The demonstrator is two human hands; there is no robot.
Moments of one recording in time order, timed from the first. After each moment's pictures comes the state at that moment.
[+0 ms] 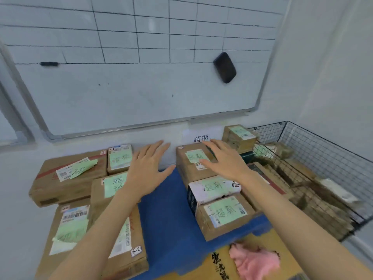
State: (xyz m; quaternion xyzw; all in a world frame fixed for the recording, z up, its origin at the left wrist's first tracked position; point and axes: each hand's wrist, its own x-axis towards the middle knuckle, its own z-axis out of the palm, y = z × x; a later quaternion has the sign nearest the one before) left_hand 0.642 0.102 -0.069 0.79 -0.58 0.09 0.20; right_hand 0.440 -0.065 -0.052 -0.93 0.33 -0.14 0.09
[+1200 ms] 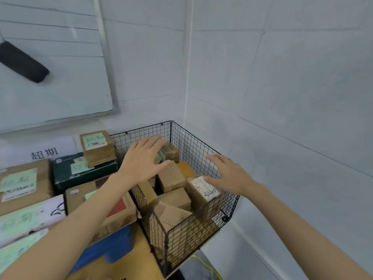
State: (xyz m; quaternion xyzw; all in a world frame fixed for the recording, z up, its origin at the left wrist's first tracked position) left_hand 0.210 -0.245 -0.047 0.69 -0.71 0.09 0.13; right_hand -0.062 -0.316 -0.059 -0.88 0.45 -0.08 0.11
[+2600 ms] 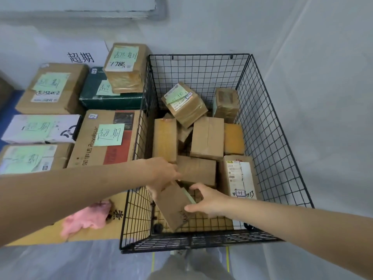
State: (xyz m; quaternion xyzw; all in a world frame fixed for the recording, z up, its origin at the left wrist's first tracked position) left_hand 0.197 -0.322 -0.190 0.61 -0.69 -0.24 -0.30; right_hand 0.029 -0.415 -0.206 -0.74 0.31 0.35 0.48
